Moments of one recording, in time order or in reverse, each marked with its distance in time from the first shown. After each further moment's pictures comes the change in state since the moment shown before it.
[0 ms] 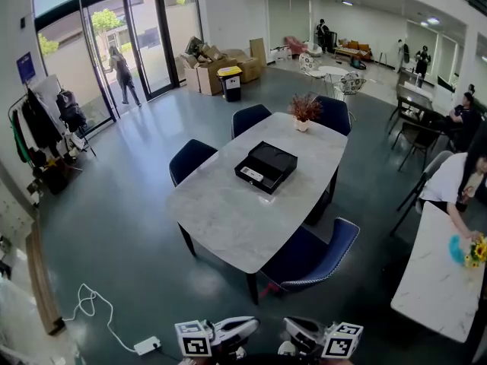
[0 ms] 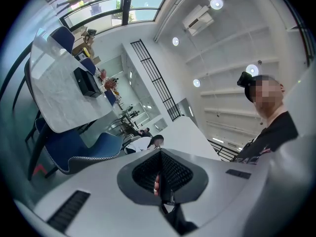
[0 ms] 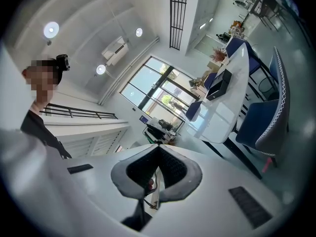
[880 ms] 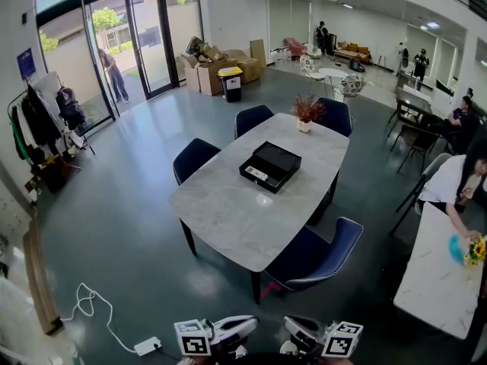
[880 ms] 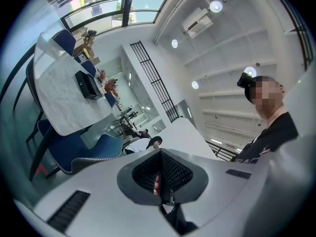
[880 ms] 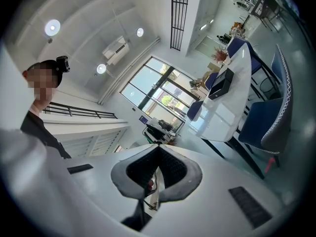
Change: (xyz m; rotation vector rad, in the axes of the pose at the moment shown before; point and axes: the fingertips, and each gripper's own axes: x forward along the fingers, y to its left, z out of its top) left arm -0.028 -0.004 0.010 0.040 0.009 -0.015; right arm 0.021 0.013 -0.011 -0.059 0.004 -0.027
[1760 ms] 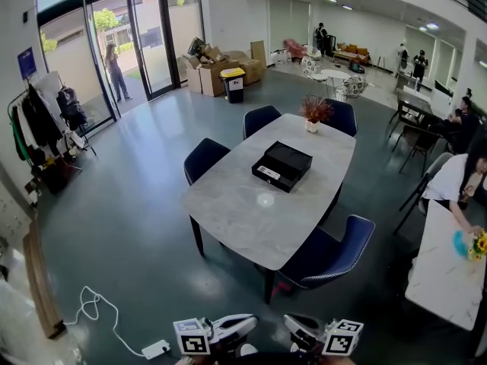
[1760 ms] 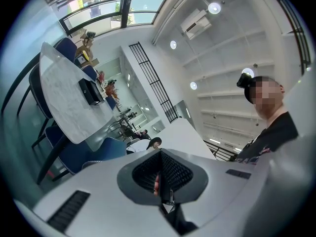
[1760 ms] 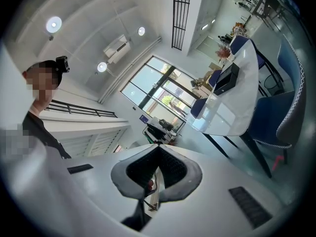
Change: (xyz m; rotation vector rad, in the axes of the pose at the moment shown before) left arm -0.067 0.011 0.023 -0.015 -0.015 -0.016; right arm 0.059 0.024 -0.031 0.000 -0.009 0.008
